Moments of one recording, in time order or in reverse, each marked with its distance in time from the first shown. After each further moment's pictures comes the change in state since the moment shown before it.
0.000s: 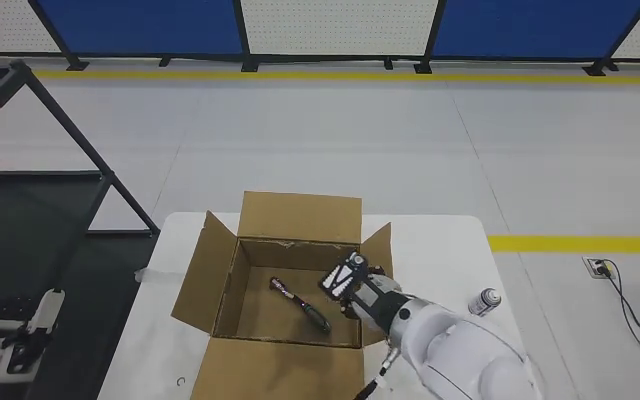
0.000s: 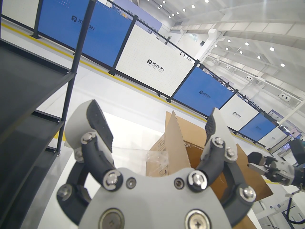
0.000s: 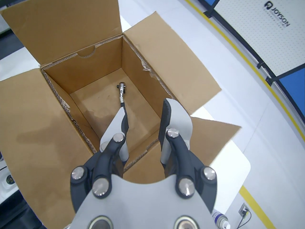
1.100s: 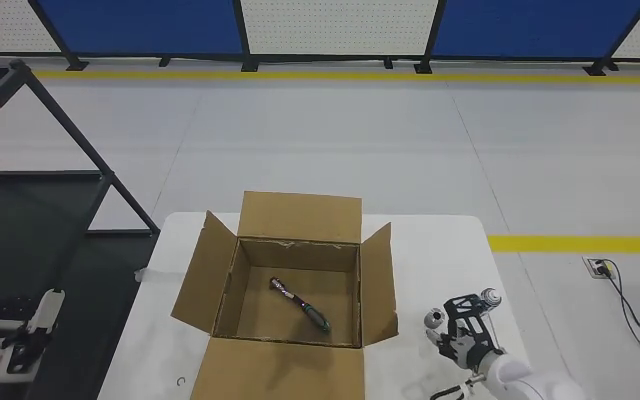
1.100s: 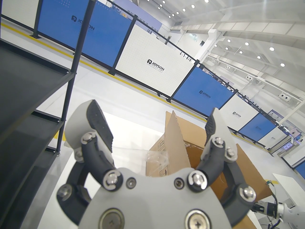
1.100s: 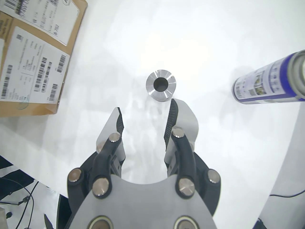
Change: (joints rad) left arm 0.000 0.000 0.000 0.000 0.000 0.000 0.000; right arm -0.335 0.052 0.415 0.425 0.190 0.080 -0.184
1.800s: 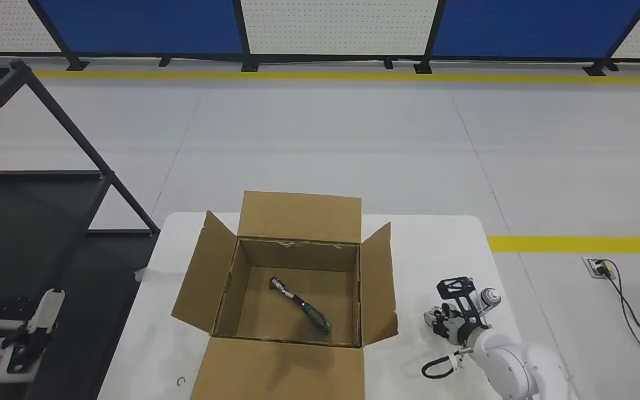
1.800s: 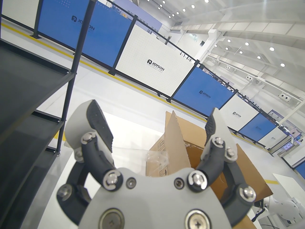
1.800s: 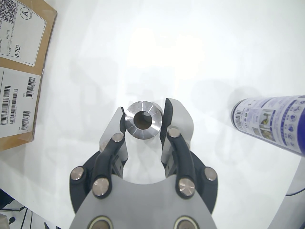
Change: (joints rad) left arm 0.000 0.000 0.000 0.000 0.000 0.000 0.000; right arm 0.161 0.009 -0.065 0.196 -0.007 0.024 -0.030
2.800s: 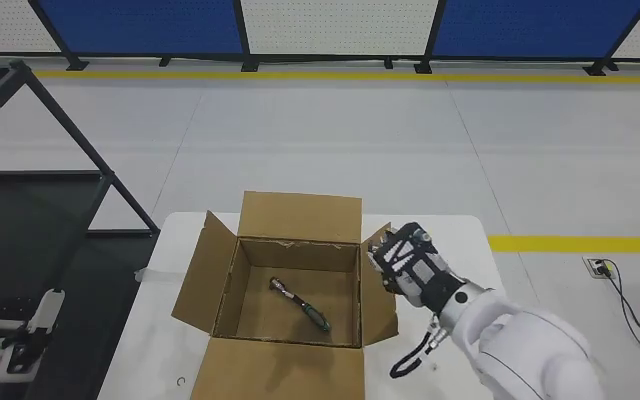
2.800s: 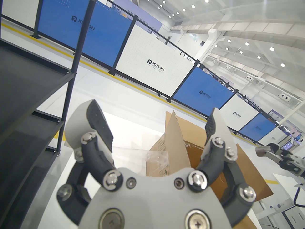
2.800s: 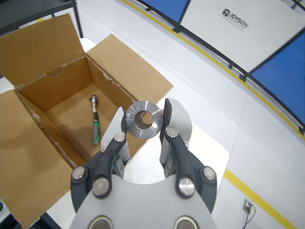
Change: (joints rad) left arm 0.000 0.000 0.000 0.000 0.000 0.000 0.000; right arm 0.281 0.003 -0.301 -0.558 -0.095 -0.134 0.140
